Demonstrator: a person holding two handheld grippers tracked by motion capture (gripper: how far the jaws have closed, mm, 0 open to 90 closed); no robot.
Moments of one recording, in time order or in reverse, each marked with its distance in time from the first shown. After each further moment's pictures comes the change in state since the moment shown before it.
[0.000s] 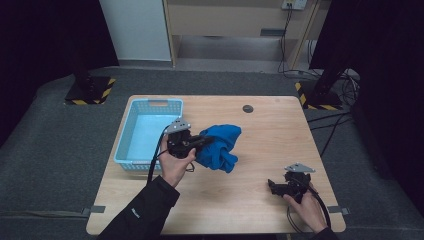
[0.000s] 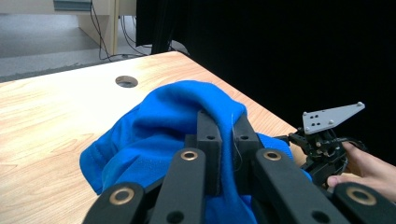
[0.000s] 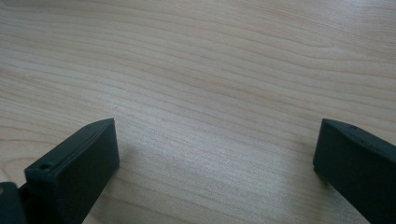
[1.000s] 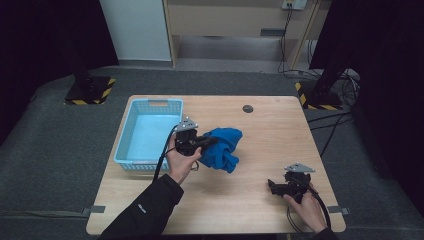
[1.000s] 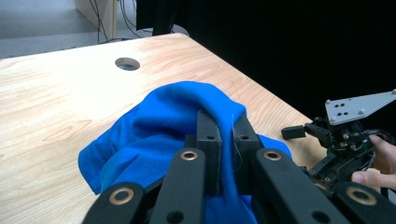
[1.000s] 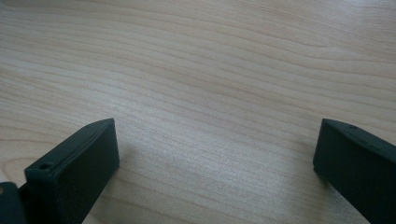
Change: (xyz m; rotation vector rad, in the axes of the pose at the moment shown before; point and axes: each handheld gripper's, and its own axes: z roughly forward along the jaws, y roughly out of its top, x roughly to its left) left arm 0.014 -0.014 0.030 0.065 0.003 -0.012; right arm 0.000 0.000 0.000 0.000 0.000 -0.001
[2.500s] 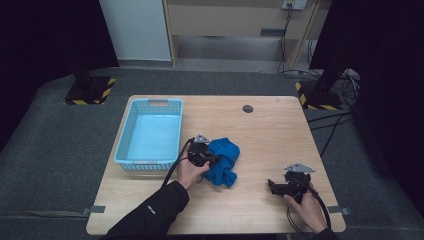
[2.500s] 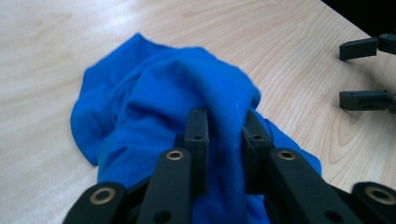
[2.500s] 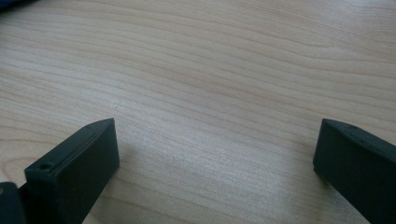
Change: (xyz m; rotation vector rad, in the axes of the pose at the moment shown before) left arm 0.020 -0.058 0.056 0.283 0.050 -0.029; right arm 0.000 0.000 0.000 0.000 0.000 0.000
